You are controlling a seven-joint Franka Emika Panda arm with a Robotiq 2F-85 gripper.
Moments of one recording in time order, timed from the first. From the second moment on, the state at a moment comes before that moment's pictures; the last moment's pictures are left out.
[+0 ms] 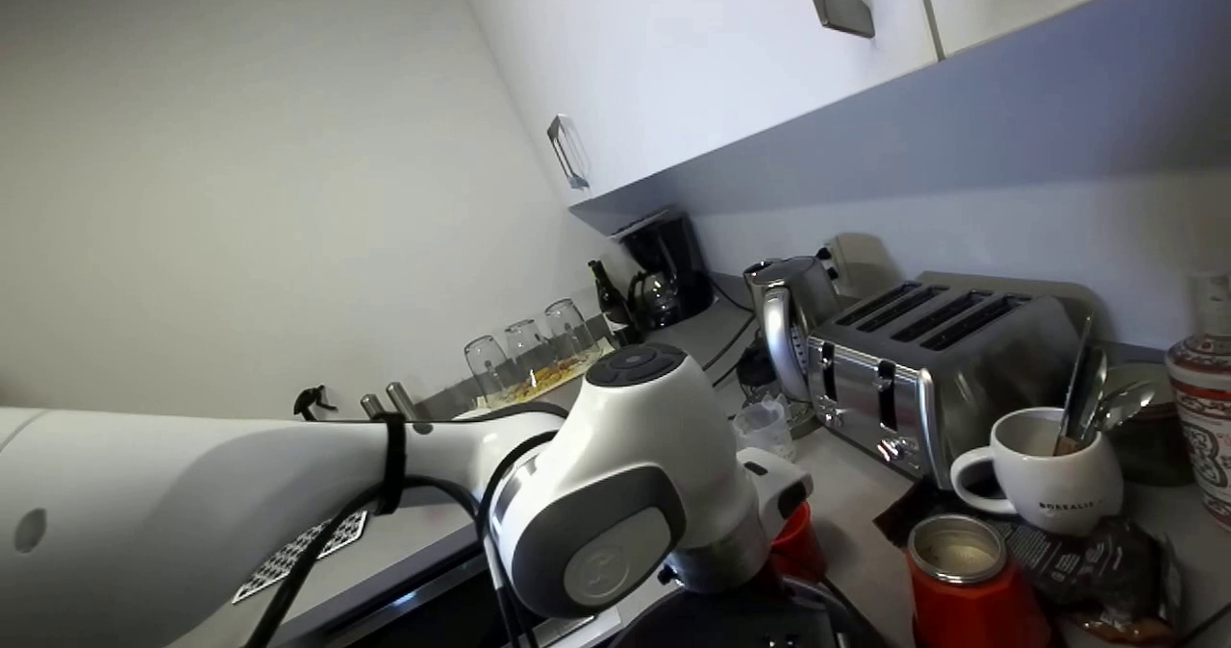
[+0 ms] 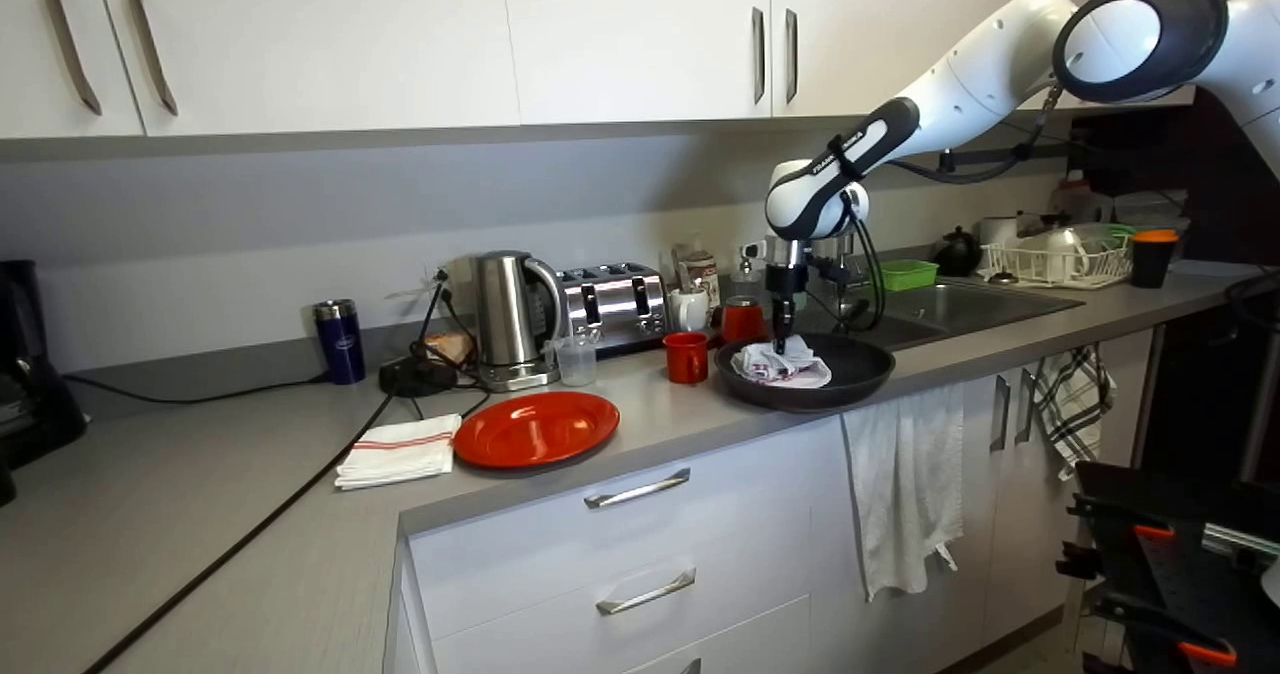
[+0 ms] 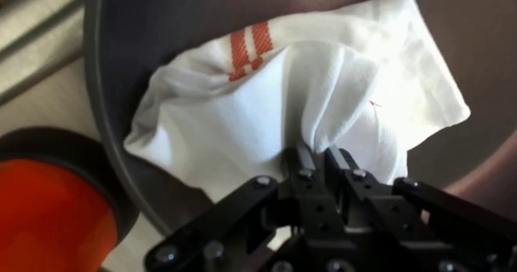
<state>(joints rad) -0.30 0.54 -0.07 -1.65 0.15 2.26 -0.87</state>
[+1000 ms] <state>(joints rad) -0.39 0.52 0.13 -1.68 0.41 2.05 -1.26</state>
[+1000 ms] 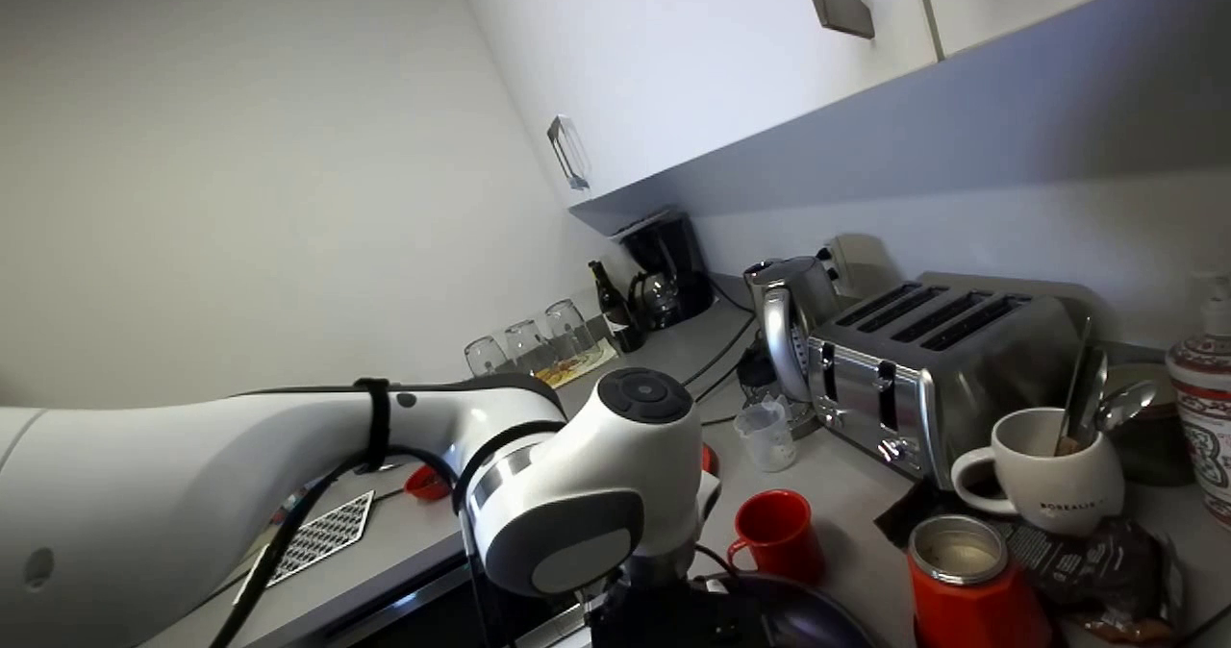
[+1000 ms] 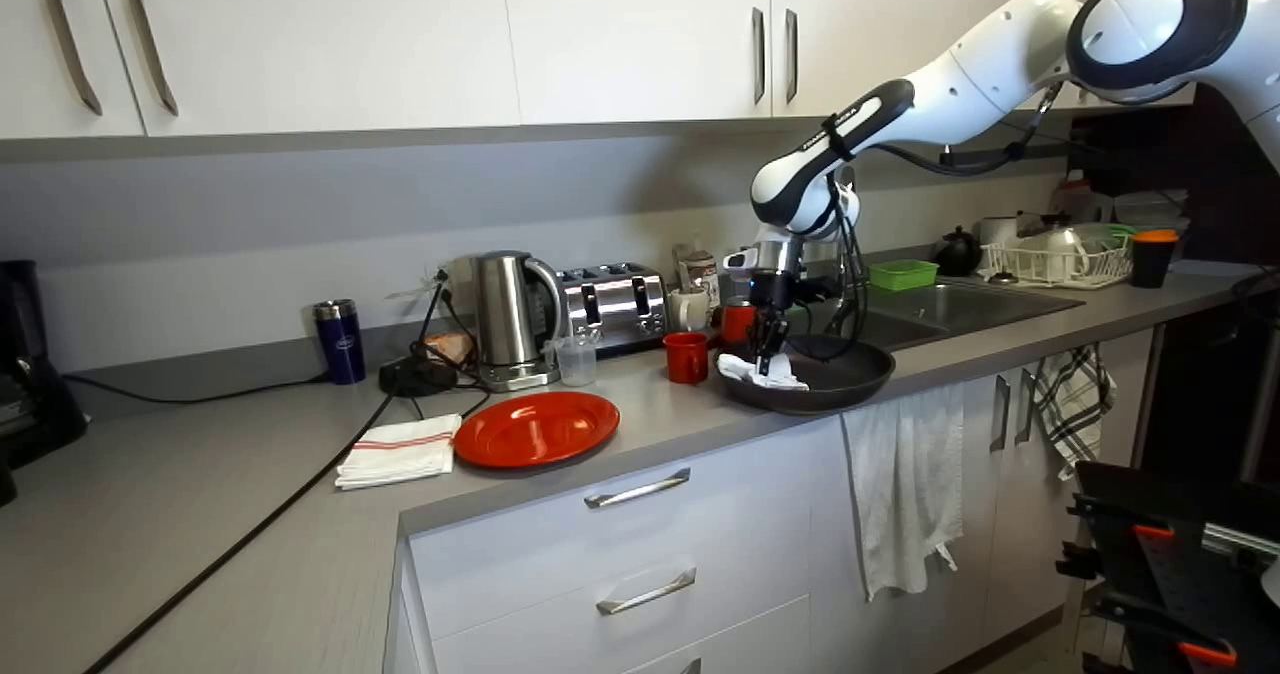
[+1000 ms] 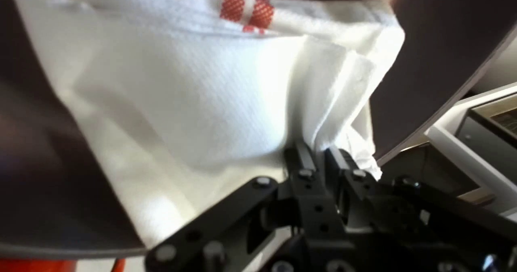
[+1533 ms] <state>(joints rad) -0.32 0.52 -0.02 -1.61 0.20 1.84 -1.13</state>
